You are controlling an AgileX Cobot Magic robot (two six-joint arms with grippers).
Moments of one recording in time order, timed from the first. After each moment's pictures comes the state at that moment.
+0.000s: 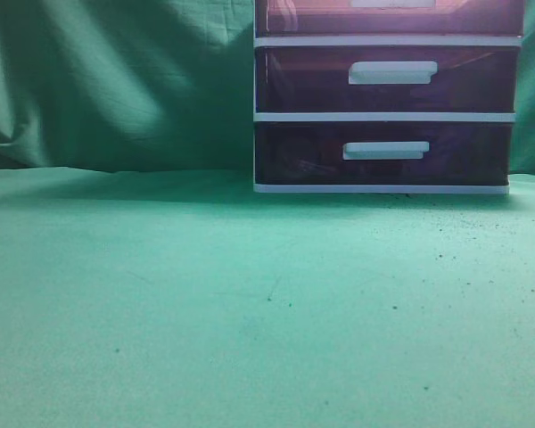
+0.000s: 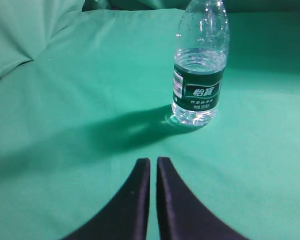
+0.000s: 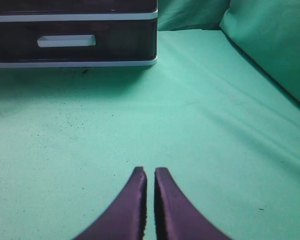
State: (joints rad) left arm 0.16 -0.01 0.02 0.01 0.34 0.02; right arm 0.06 -0.01 0.03 -0.02 0.39 0.03
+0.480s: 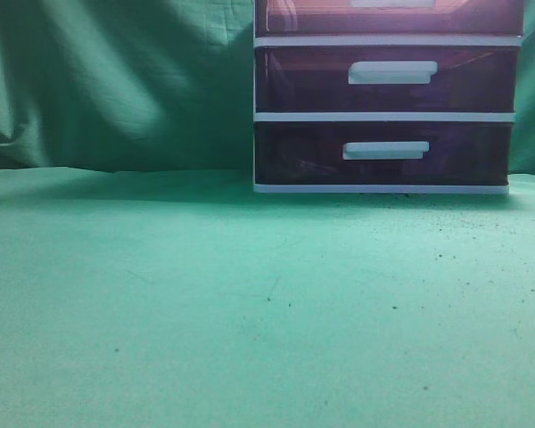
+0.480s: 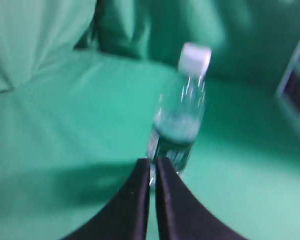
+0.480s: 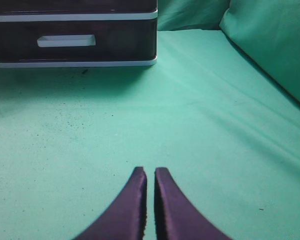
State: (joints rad) left arm 0.16 -0.01 0.02 -0.16 0.20 0.02; right arm 0.06 -0.01 0.03 -0.02 0.39 0.03
